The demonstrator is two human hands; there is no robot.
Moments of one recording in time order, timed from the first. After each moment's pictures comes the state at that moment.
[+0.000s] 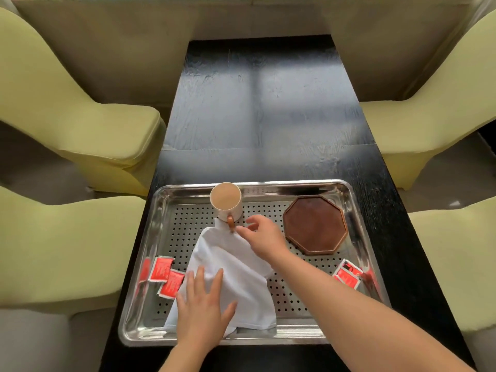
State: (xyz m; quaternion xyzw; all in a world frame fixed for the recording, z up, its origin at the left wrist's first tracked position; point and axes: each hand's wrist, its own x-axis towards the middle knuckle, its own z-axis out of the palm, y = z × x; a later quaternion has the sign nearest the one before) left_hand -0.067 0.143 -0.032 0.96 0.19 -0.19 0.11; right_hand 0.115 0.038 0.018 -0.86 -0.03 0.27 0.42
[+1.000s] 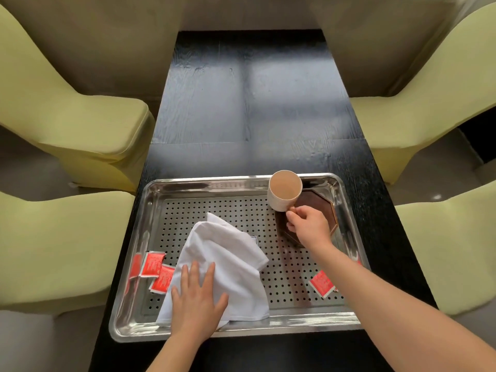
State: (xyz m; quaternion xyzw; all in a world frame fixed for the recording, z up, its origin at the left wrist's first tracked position) left_hand -0.066 0.145 -0.052 0.96 0.19 -0.18 0.12; right_hand 0.144 -0.060 0.007 -0.85 0.11 0.16 0.48
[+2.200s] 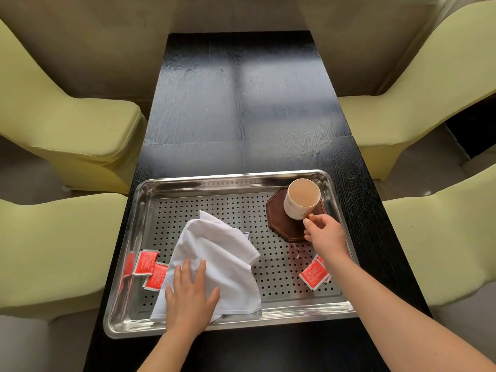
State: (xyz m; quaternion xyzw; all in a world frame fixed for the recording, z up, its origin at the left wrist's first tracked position) left_hand -0.069 0.141 -0.047 0.94 0.23 -0.17 0.17; right_hand 0.121 -0.117 0.004 -0.84 0.18 0.11 0.50
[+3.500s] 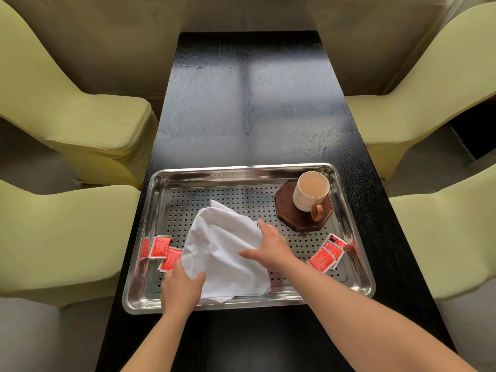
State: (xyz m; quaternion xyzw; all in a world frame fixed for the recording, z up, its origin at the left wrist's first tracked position) left_hand -0.086 0.175 -0.034 0.83 0.42 -0.12 0.34; right_hand 0.051 -0.010 -0.003 -0.90 -0.07 0.33 0.26
